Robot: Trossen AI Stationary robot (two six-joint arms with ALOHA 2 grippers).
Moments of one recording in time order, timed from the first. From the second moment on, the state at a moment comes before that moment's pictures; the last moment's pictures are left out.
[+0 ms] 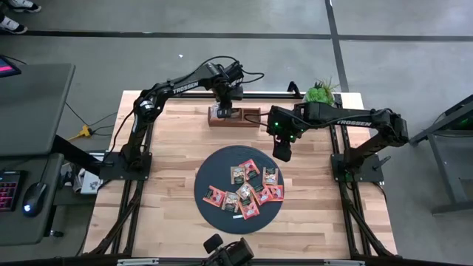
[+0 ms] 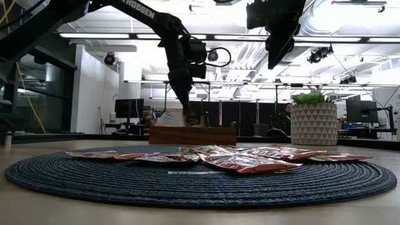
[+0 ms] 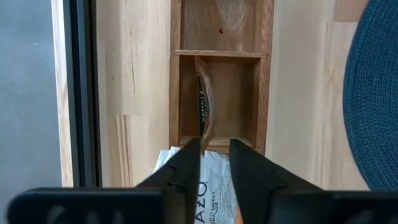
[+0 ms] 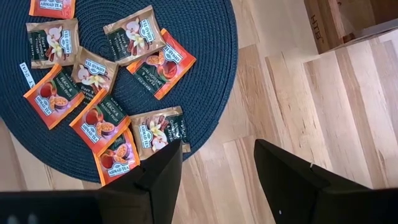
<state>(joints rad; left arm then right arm) 0.59 2.12 1.97 -1.13 0.11 0.58 -0.17 1.48 1.36 -1.09 -0.06 0.17</state>
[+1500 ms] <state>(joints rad) 0.05 1.37 0.95 -0.71 0.00 -0.10 -0.05 1.41 0.87 -0.09 -0.24 0.38</state>
